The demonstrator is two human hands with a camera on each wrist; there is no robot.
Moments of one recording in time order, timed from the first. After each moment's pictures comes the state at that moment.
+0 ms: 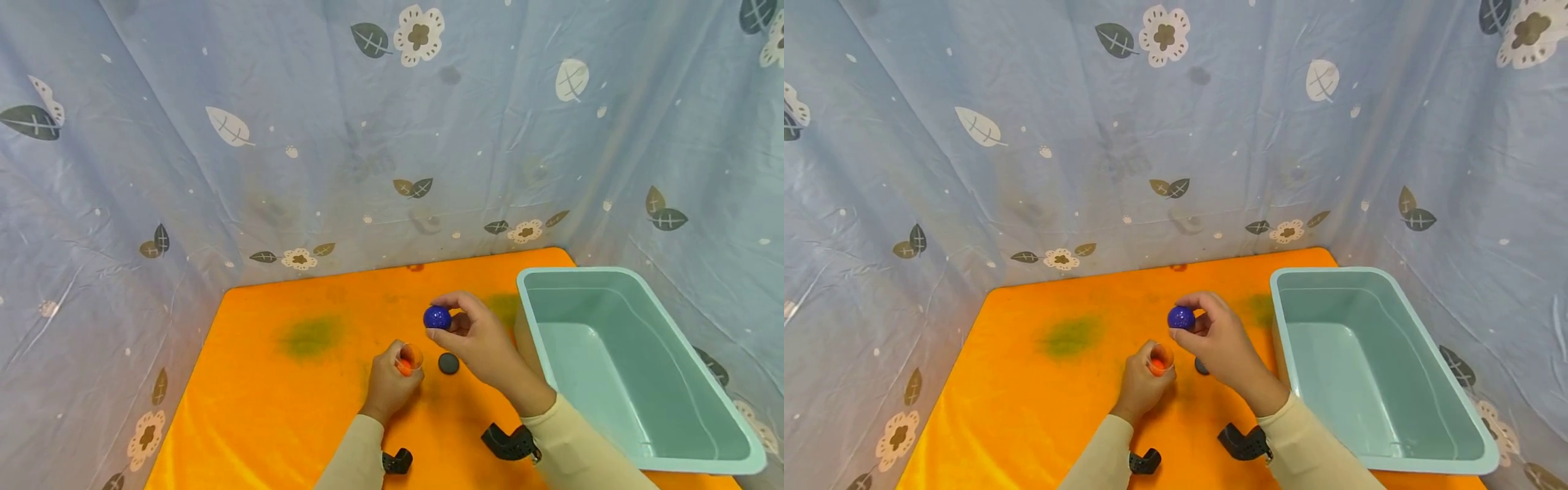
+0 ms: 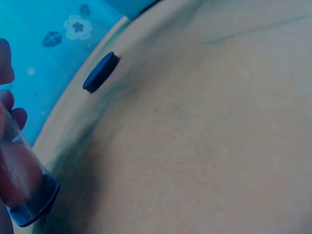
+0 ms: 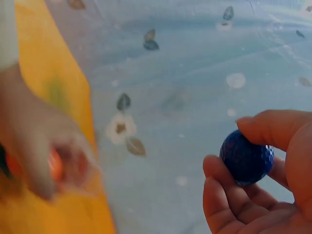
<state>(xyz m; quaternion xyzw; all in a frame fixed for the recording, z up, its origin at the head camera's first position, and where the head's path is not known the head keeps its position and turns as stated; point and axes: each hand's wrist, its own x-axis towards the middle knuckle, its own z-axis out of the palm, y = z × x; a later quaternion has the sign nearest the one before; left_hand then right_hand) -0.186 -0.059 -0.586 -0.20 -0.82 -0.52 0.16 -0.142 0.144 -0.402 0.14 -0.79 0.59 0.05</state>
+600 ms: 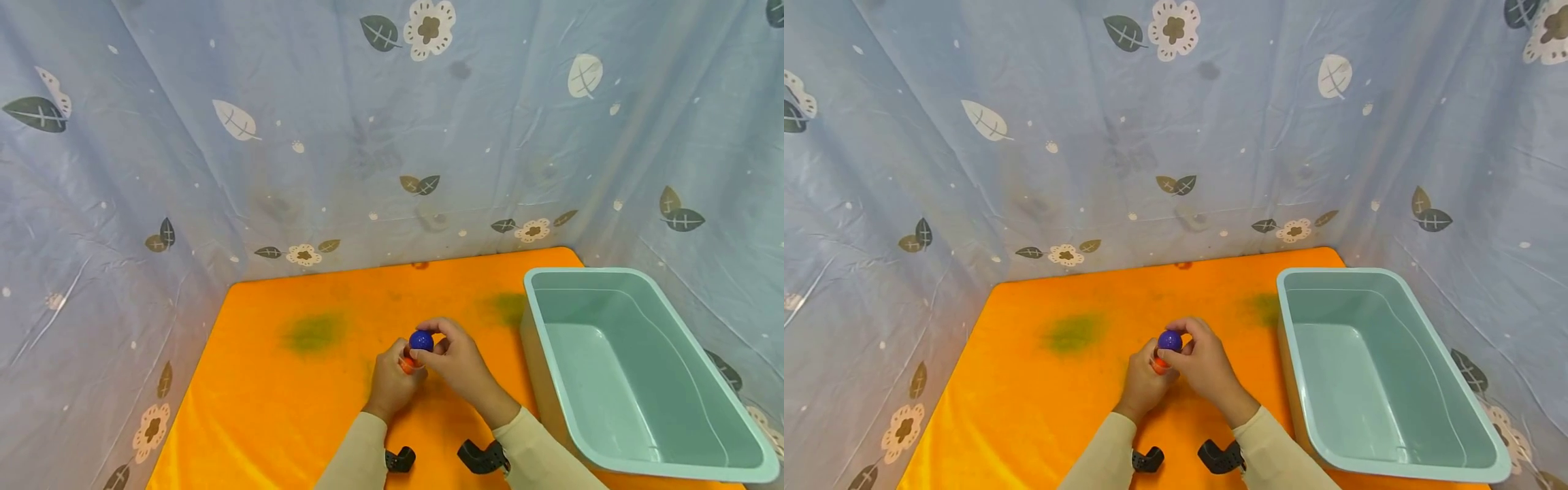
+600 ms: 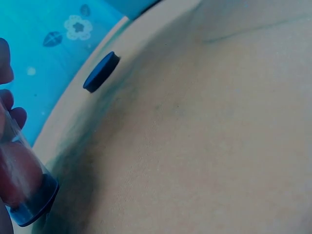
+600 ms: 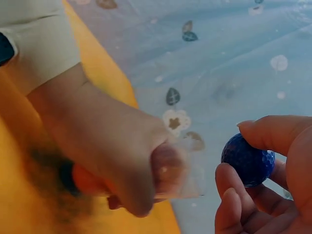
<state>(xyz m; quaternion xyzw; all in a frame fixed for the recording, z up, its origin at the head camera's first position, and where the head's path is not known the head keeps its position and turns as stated) -0.190 -0.062 -0.591 -0.22 -0.82 -0.50 0.19 -0.150 0.105 -0.465 0.09 -0.79 0.61 0.02</state>
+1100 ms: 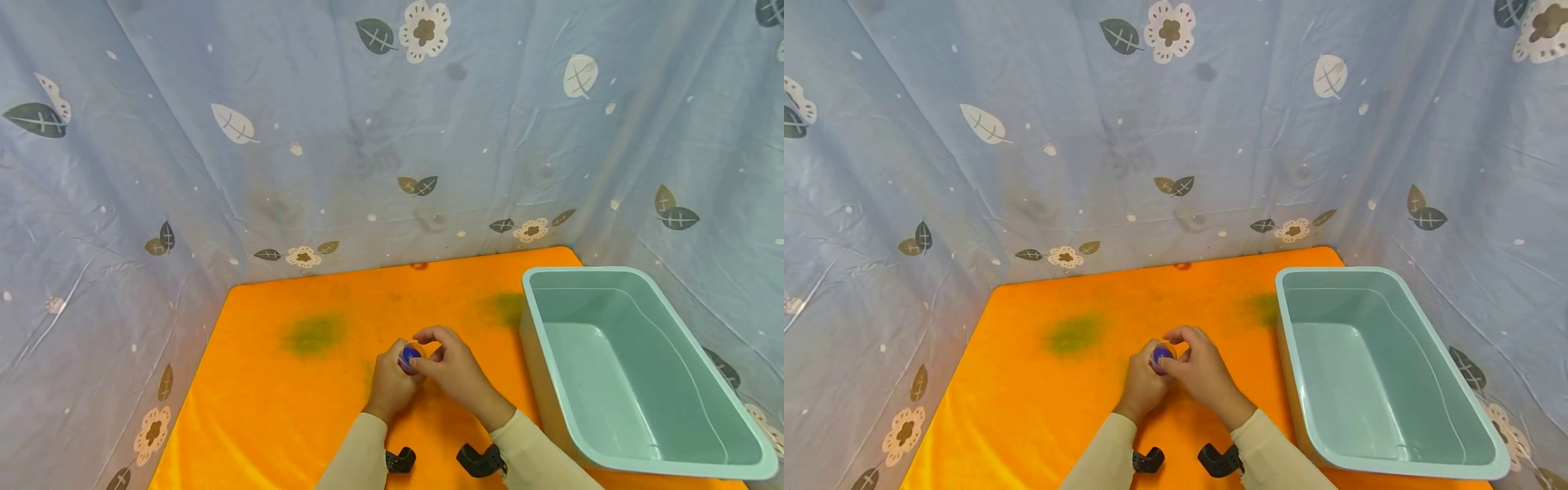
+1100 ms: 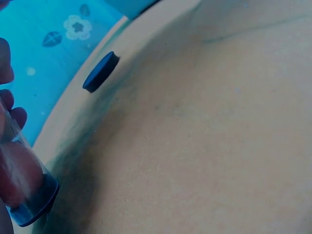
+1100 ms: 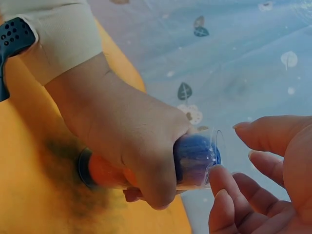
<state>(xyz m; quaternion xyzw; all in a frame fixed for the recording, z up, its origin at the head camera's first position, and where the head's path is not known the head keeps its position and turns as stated) -0.190 -0.061 -0.589 -0.24 -0.81 -0.49 0.20 -0.146 0.105 -0.478 0.08 -0.80 0.59 -0.01</state>
